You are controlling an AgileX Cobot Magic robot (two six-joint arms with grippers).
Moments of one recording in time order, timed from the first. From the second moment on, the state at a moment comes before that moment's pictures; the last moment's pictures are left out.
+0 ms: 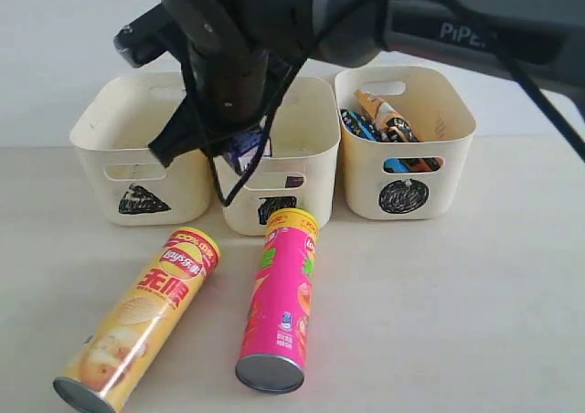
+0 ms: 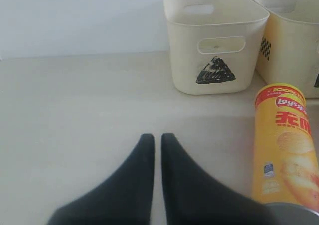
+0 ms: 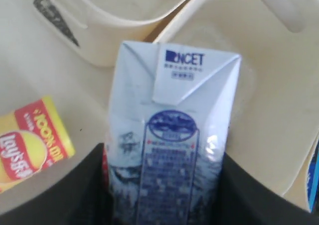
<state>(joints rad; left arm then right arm) 0.01 0.00 0.00 0.00 0.31 0.03 0.86 2.08 -1.97 -0.44 0.96 0.19</state>
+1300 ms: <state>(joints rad) 0.01 0.00 0.00 0.00 0.31 0.03 0.61 2.23 -1.97 -0.40 0.51 0.26</state>
